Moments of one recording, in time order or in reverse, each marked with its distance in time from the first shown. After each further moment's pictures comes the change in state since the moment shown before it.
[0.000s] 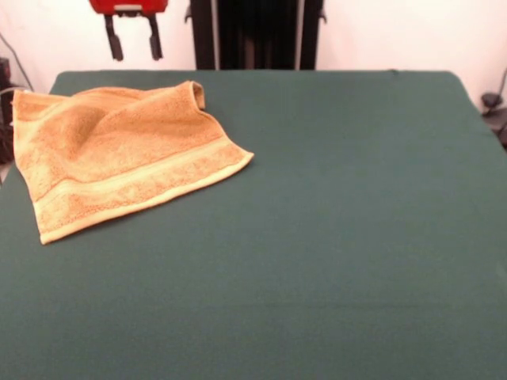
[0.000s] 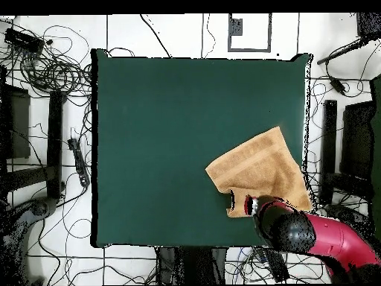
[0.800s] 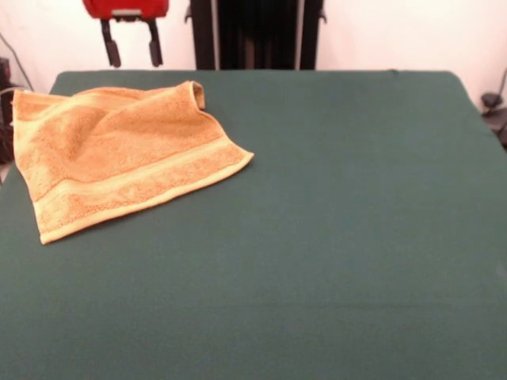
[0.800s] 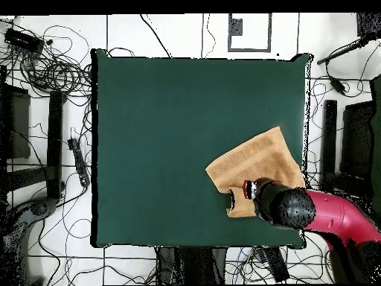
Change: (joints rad) arm 0.079 0.041 0.003 -0.143 0.024 0.124 0.000
